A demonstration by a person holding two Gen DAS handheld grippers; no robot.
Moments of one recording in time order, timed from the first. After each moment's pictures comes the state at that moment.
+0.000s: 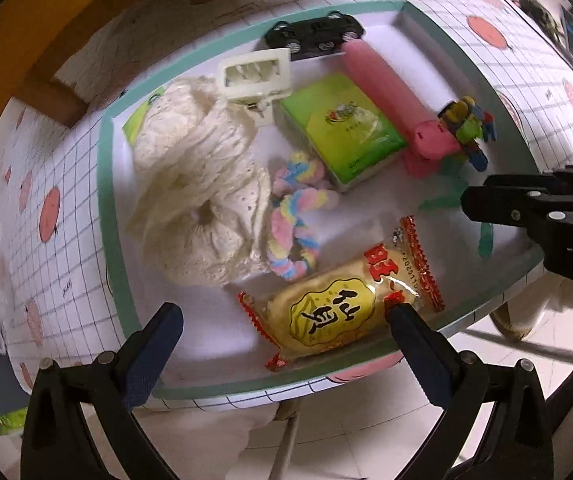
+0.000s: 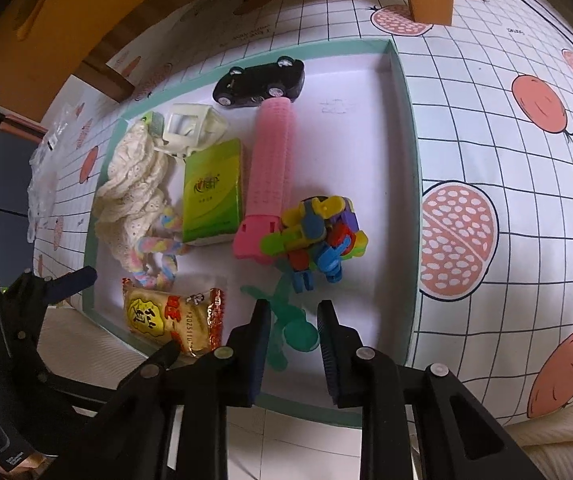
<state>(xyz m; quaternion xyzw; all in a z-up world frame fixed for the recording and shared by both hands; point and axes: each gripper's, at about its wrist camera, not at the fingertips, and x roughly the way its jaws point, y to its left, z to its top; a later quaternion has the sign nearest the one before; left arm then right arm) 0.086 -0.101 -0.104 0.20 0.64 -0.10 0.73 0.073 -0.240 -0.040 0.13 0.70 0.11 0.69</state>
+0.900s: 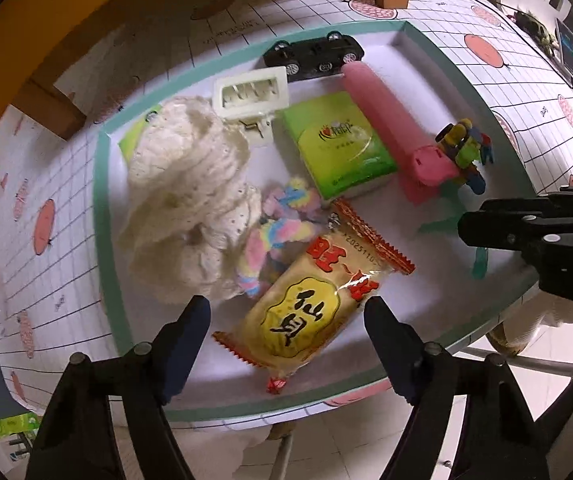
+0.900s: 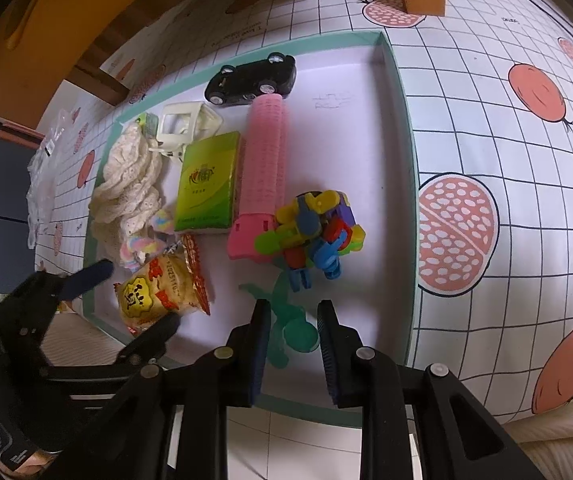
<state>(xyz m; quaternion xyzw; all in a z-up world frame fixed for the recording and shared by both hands) 0.082 -0.121 -0.096 0.17 0.62 -0.11 0.76 0.071 -0.248 -0.043 0.14 0.70 0.10 0.69</state>
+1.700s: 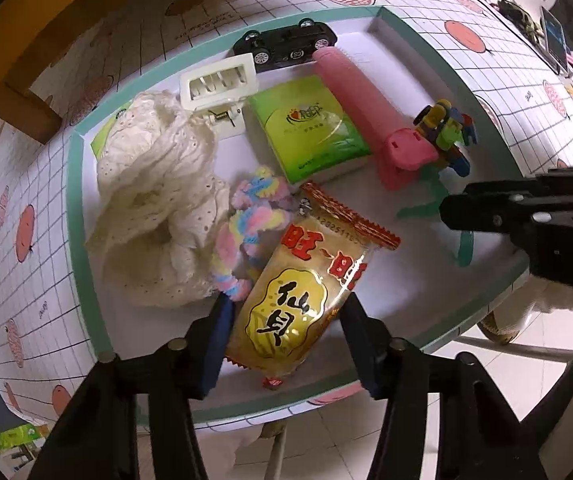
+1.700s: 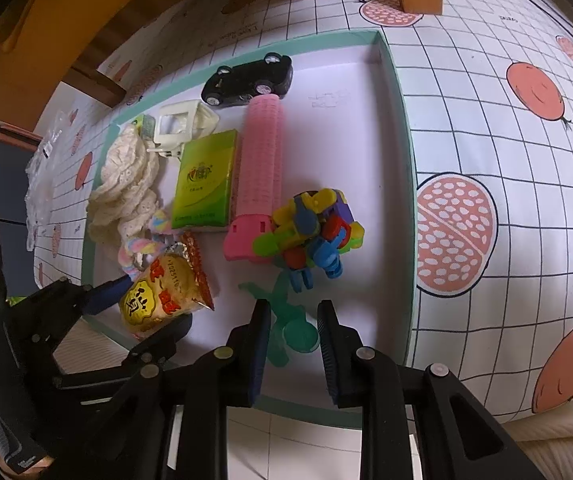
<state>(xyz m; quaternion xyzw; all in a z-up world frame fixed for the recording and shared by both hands) 0.059 -0.142 -0.103 0.18 0.63 -0.15 0.74 0.072 -0.247 -0.044 0.14 0.70 0.10 0.69</state>
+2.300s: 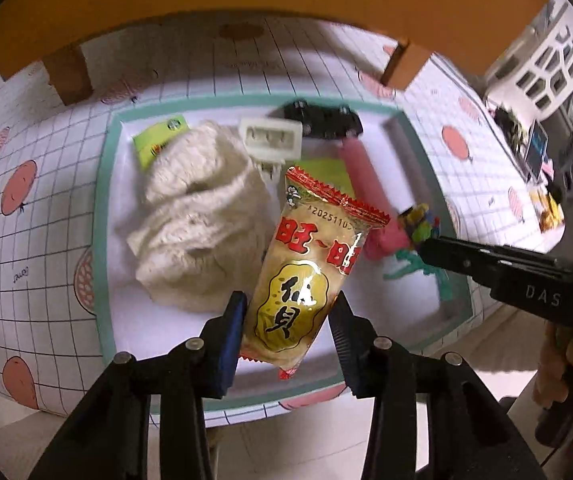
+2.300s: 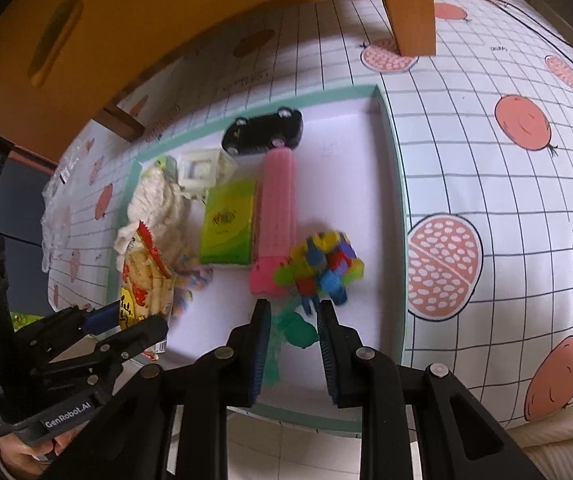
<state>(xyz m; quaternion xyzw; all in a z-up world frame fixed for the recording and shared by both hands) 0.071 -0.077 -0.050 -0.02 0.59 -0.17 0.79 0.081 -0.259 -0.013 0.17 0.65 0.10 0.73</state>
